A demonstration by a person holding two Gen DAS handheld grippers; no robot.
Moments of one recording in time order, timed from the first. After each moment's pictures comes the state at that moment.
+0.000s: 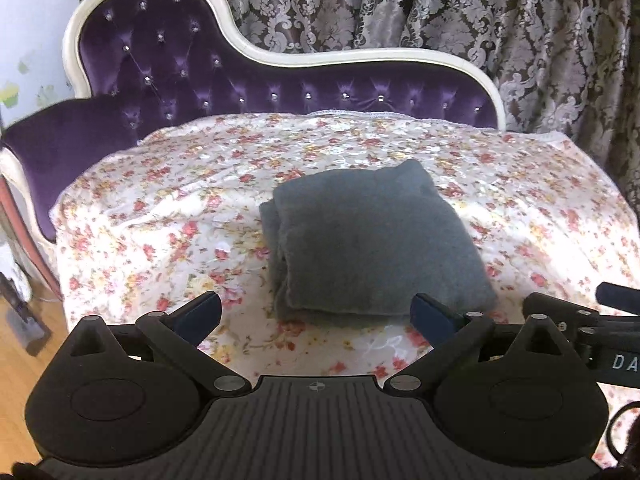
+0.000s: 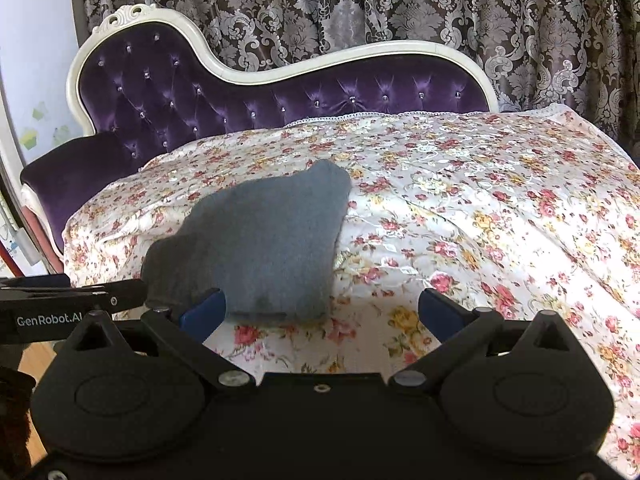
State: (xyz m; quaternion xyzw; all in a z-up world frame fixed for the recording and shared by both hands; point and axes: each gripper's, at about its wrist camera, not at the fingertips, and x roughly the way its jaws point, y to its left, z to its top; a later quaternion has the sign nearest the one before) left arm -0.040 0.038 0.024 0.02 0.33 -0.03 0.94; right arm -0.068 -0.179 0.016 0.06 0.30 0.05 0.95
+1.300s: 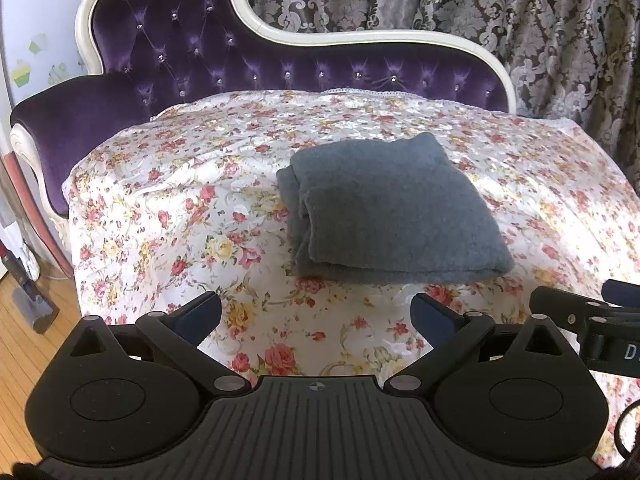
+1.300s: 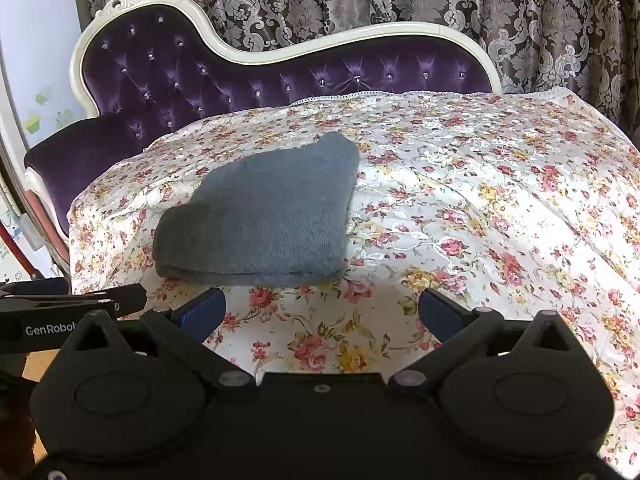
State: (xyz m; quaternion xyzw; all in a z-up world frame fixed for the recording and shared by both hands) left arm -0.055 0.050 0.010 0.01 0.36 -0.02 0.93; right arm -0.081 -0.168 0.008 0.07 0.33 0.06 0.94
